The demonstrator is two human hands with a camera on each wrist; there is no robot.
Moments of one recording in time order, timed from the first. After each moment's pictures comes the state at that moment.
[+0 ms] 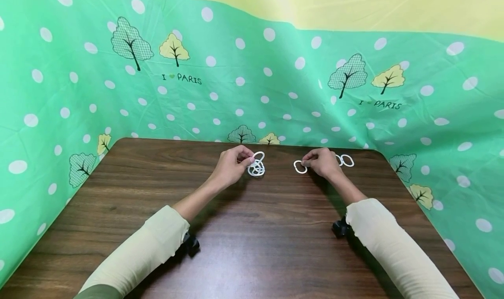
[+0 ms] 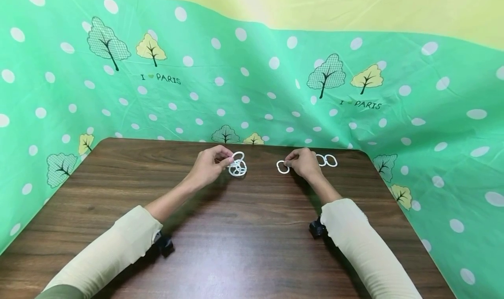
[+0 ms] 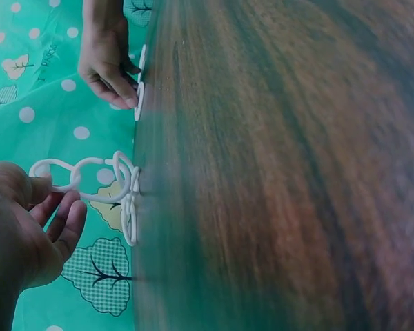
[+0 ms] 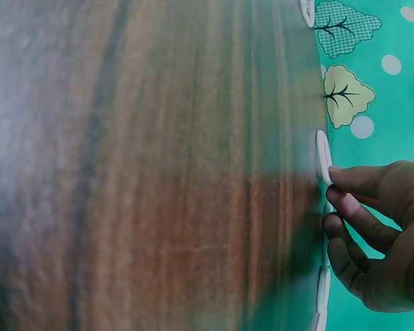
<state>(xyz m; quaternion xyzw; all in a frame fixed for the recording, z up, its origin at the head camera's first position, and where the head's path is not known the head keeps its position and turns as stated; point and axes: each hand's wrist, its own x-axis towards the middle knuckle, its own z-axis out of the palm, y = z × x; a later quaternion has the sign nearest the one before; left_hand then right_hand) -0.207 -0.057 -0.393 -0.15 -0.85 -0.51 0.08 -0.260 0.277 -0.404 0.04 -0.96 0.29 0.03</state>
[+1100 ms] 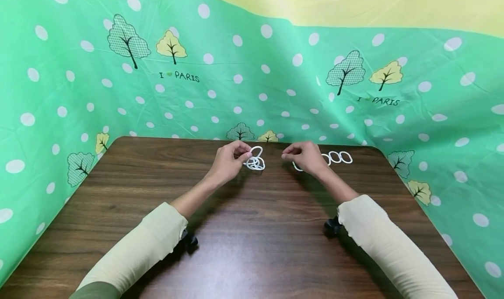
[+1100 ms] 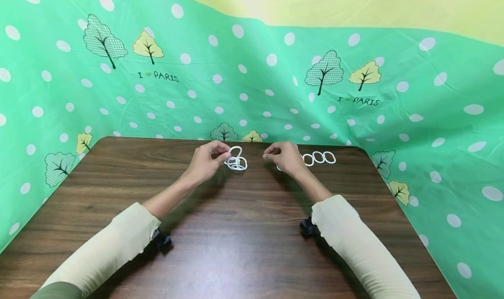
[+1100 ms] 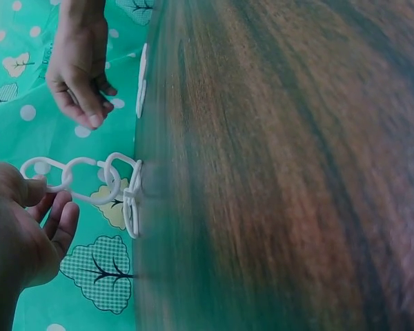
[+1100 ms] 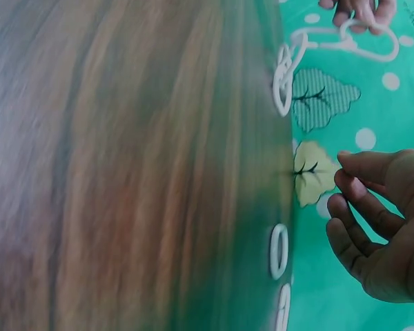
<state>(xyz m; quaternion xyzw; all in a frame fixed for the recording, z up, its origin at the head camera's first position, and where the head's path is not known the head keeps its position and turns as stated) -0.206 -0.059 -0.388 -0.14 -0.84 -0.52 0.08 -0.245 0.228 -0.381 0.13 -0.93 0.34 0.04</state>
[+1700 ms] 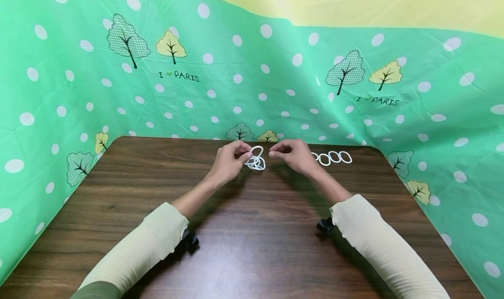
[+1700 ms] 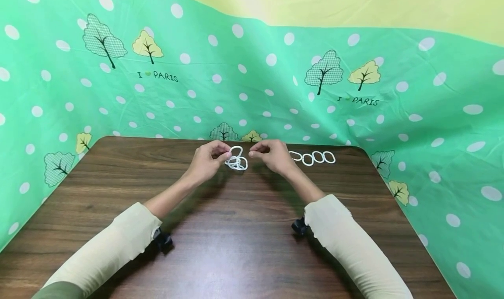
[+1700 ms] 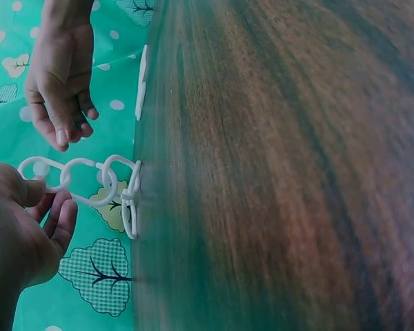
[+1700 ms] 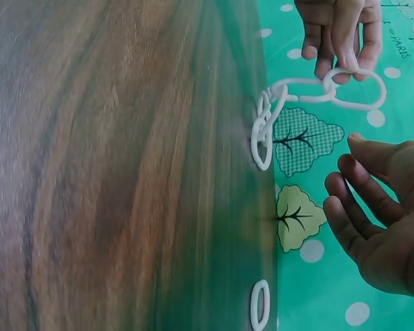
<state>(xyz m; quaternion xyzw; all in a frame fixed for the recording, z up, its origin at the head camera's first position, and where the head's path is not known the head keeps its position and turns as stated) -0.208 -0.056 -0.389 -0.14 -0.83 -0.53 0.09 -0.237 0.194 -0.370 0.16 -0.90 0.40 0.03</state>
